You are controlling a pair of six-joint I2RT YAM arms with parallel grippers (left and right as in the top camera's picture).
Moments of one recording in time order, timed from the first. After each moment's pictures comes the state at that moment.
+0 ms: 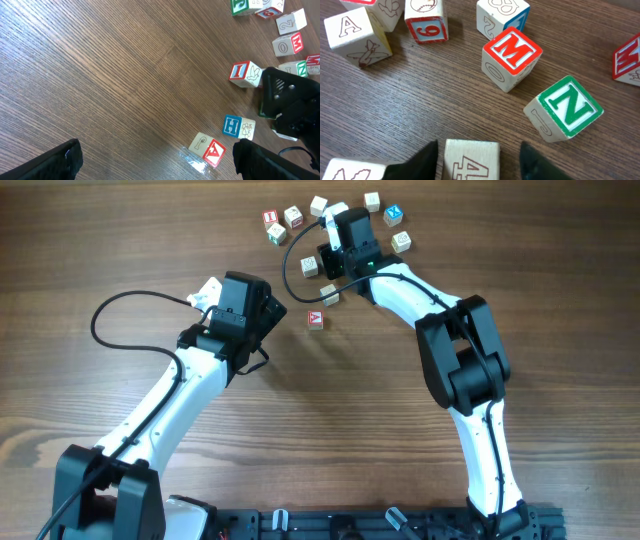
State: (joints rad) left arm -0.32 1.52 0.97 -0.43 -0.16 -1.07; right arm 0.43 2.42 1.75 -0.07 0.01 -0.03
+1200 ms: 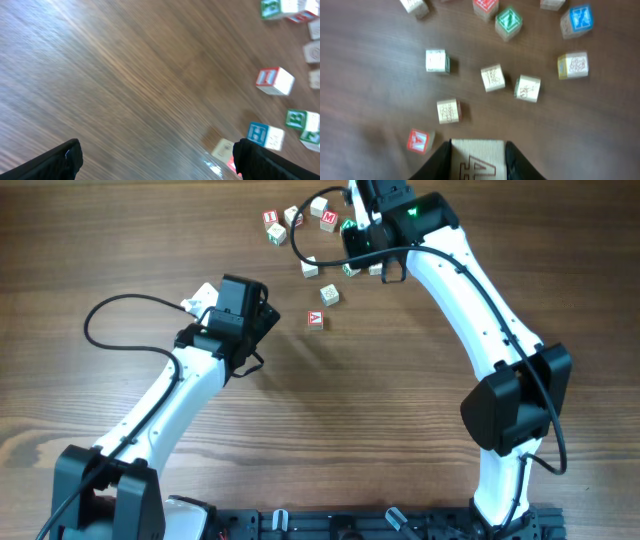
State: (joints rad) left arm -0.30 1.52 0.97 -0.51 -0.20 -1.07; right arm 0.43 2.09 2.03 -1.05 0.01 0.12
